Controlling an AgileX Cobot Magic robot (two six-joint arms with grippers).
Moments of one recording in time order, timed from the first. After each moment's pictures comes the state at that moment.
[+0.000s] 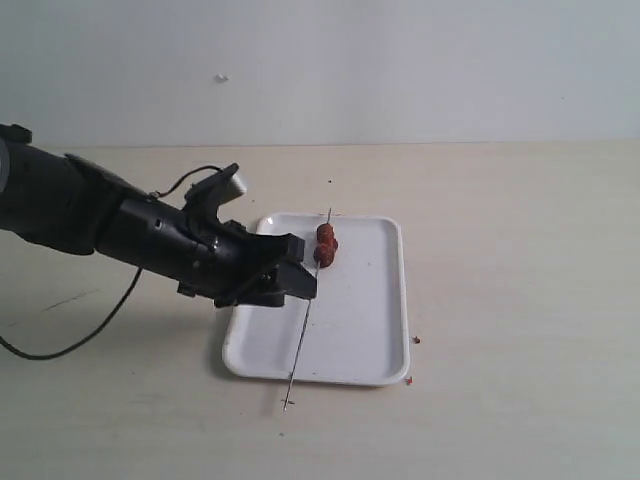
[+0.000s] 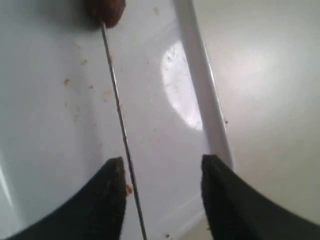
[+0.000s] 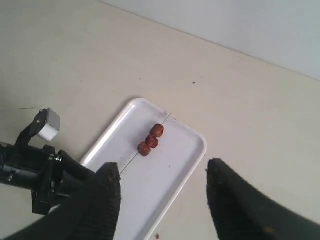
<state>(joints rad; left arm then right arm) -0.46 1.98 -1.06 -1.39 0.60 0.97 -0.01 1.67 -1.84 0.46 1.22 -0.40</state>
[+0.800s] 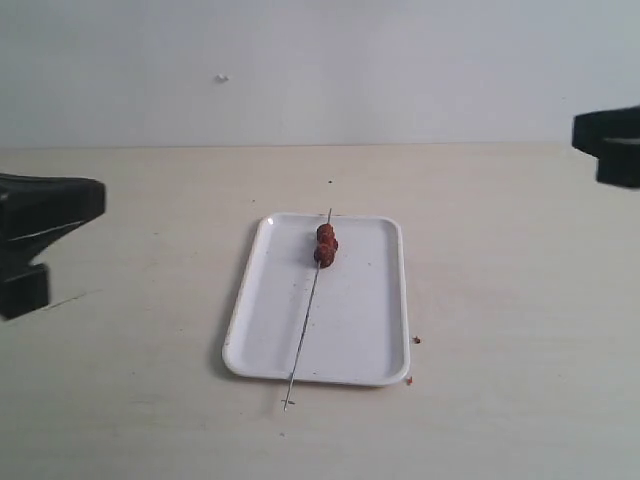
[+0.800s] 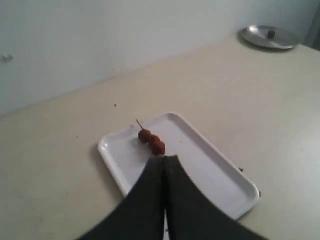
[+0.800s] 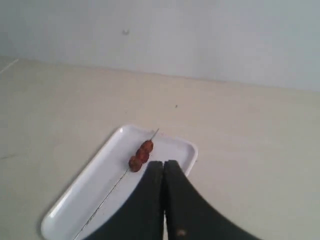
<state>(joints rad) -0.38 0.90 -0.47 -1.73 0.32 1.76 -0.01 0.87 -0.57 1.12 0.37 -1.05</state>
